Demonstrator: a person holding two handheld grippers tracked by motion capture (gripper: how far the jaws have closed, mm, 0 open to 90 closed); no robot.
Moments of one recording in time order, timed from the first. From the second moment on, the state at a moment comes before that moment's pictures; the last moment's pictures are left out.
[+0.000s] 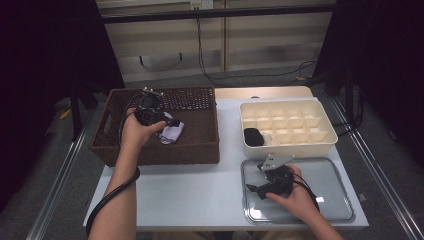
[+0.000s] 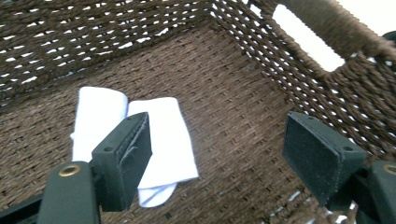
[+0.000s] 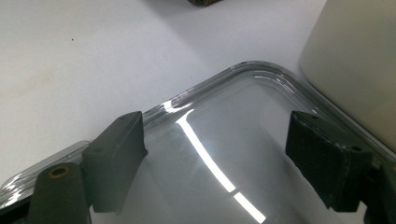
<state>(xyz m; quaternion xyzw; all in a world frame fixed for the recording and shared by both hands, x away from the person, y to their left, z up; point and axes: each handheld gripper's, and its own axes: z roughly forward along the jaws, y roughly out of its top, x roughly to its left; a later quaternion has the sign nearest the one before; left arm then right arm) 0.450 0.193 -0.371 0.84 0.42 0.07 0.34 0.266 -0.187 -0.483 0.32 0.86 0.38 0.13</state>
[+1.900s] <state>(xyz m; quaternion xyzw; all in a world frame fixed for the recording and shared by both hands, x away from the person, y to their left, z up) 0.484 0.171 -0.443 0.87 0.44 0.05 0.22 0.266 -0.187 -0.483 0.32 0.86 0.38 0.13</state>
